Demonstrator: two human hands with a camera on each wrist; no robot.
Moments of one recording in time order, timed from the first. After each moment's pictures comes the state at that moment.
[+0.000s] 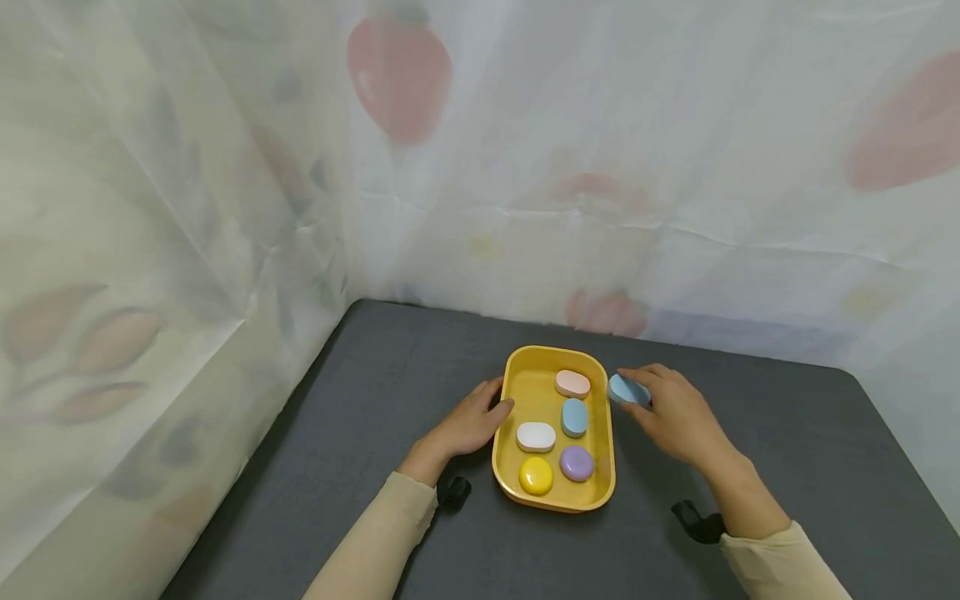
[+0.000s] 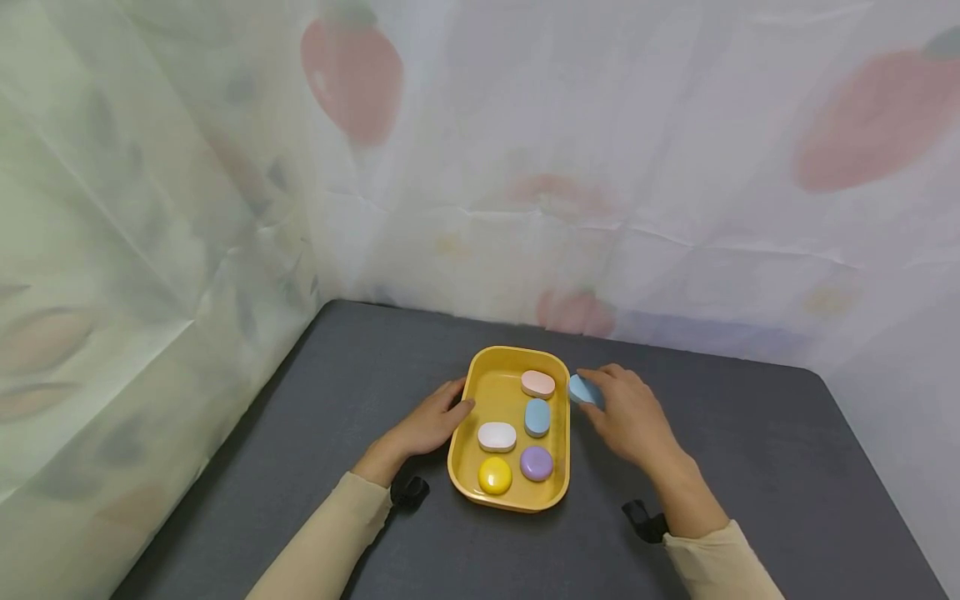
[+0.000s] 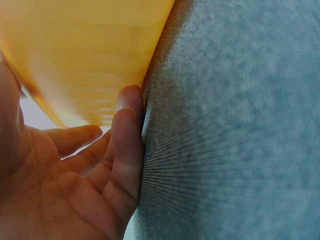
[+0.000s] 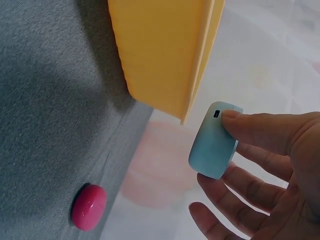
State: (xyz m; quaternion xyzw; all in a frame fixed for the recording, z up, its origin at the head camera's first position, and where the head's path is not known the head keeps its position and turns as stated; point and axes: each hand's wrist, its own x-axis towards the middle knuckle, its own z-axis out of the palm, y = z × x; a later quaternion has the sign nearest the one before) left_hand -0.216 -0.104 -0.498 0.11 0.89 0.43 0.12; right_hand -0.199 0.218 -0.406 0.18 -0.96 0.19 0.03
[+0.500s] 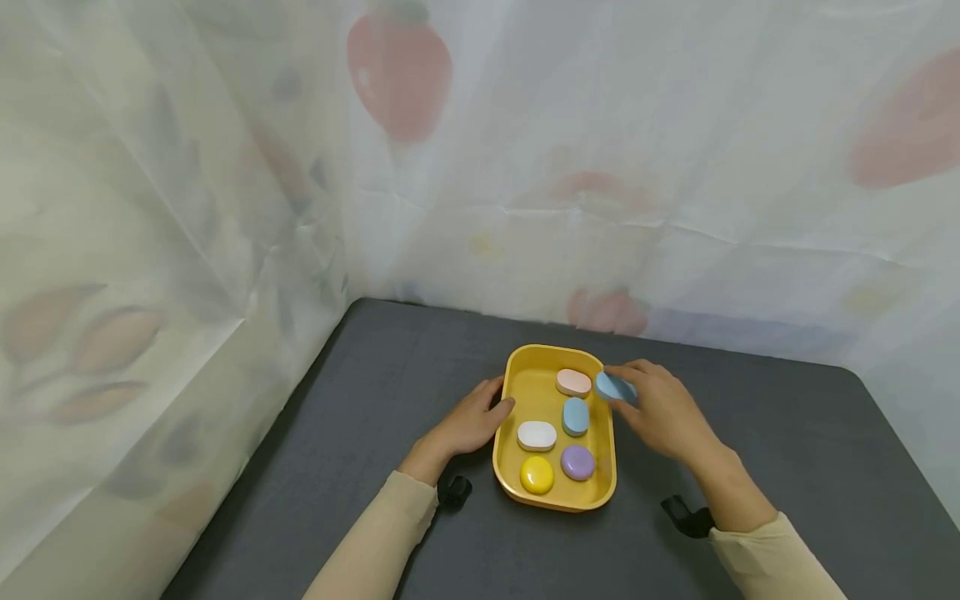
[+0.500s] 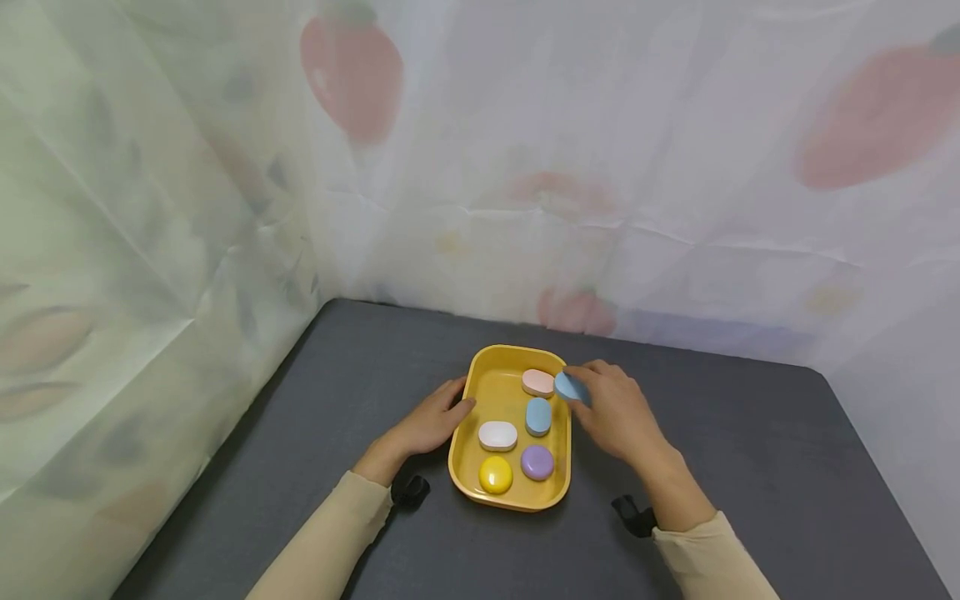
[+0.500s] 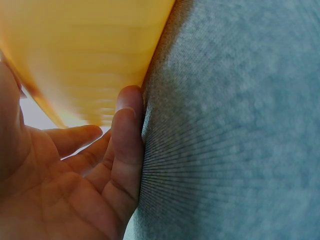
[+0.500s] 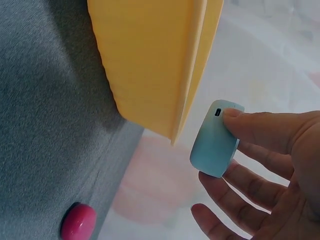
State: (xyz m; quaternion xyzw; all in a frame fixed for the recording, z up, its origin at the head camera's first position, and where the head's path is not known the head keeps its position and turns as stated) left_hand -0.217 -0.104 -0.499 0.12 0.89 0.43 0.11; right_hand -0.203 0.200 -0.404 0.19 -0.96 0.19 0.02
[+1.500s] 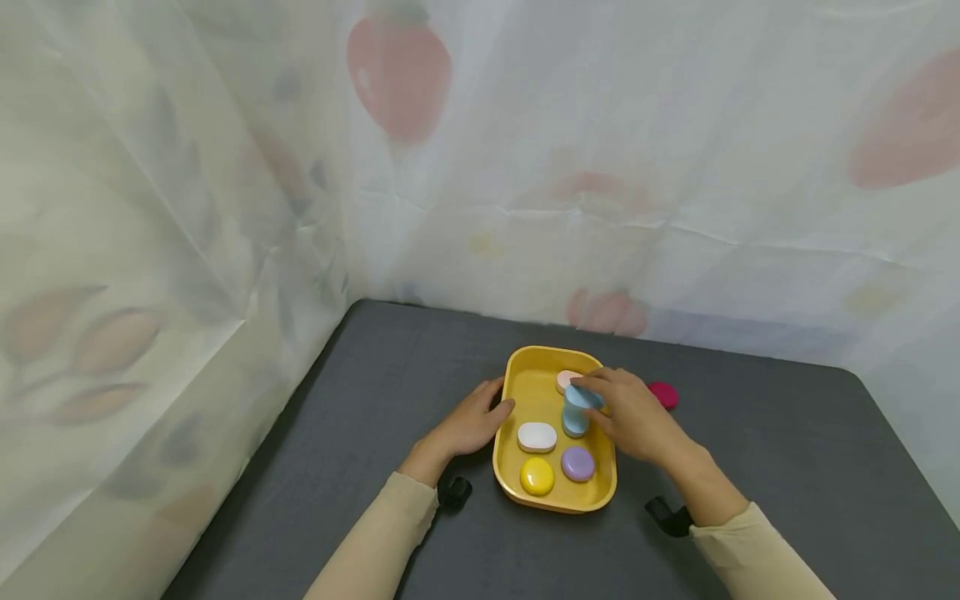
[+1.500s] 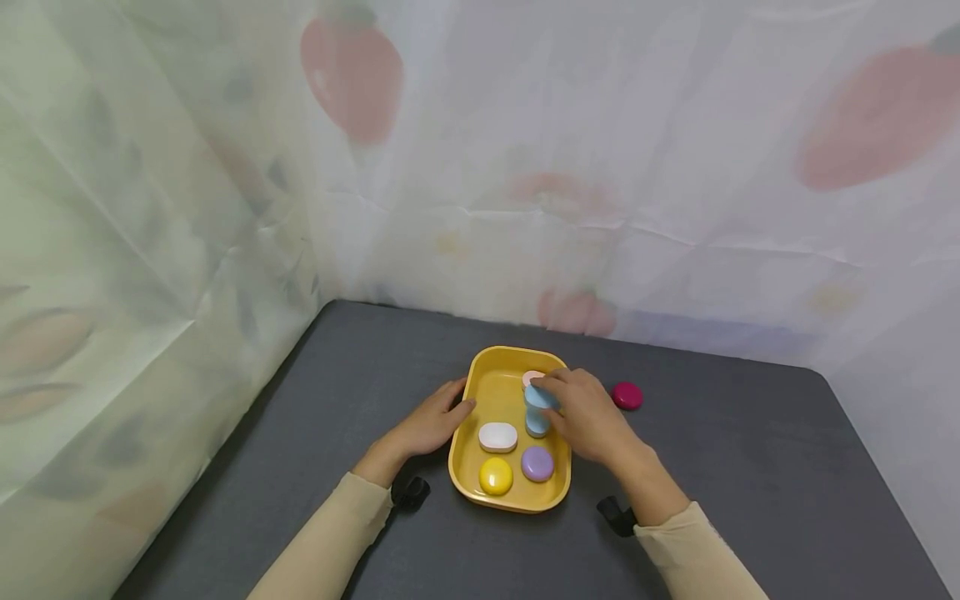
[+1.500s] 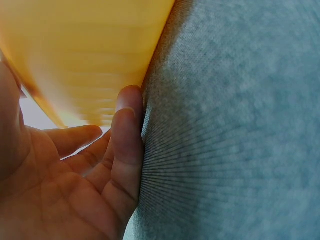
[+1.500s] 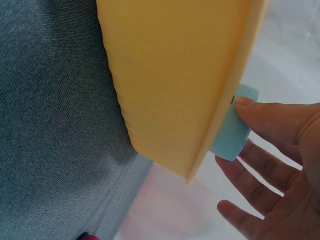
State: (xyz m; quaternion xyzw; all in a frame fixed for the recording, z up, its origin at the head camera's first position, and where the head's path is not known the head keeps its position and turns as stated) left_hand -0.216 -0.104 -0.499 0.11 0.89 0.43 0.12; right_hand -0.208 0.177 -0.422 0.31 -0.93 0.19 0.04
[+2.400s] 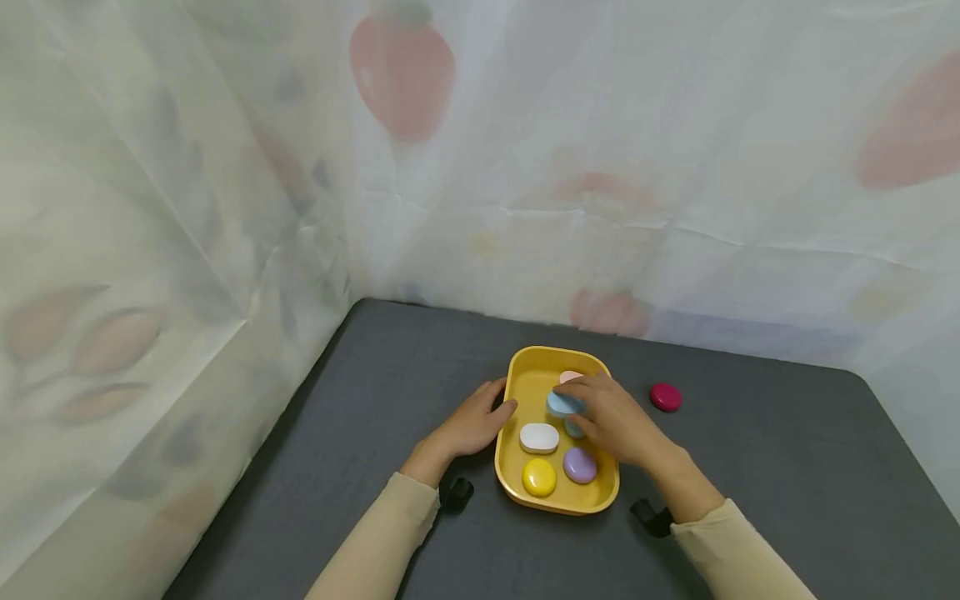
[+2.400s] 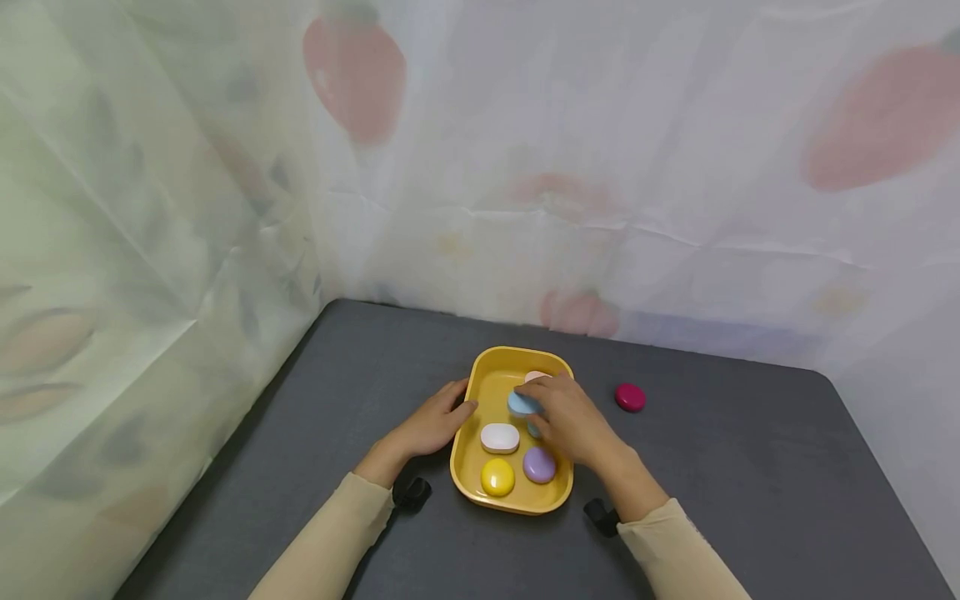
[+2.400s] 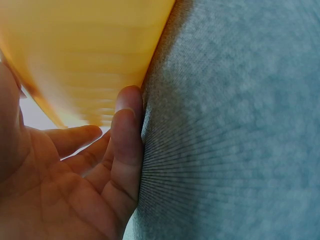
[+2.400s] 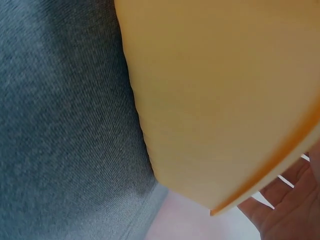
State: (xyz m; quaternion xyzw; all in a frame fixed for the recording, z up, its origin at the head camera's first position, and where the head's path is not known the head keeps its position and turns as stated) left_hand -0.215 -0.104 -0.498 0.12 0.89 0.43 0.12; right_hand -0.216 0.160 -0.444 0.34 -0.92 0.21 0.04
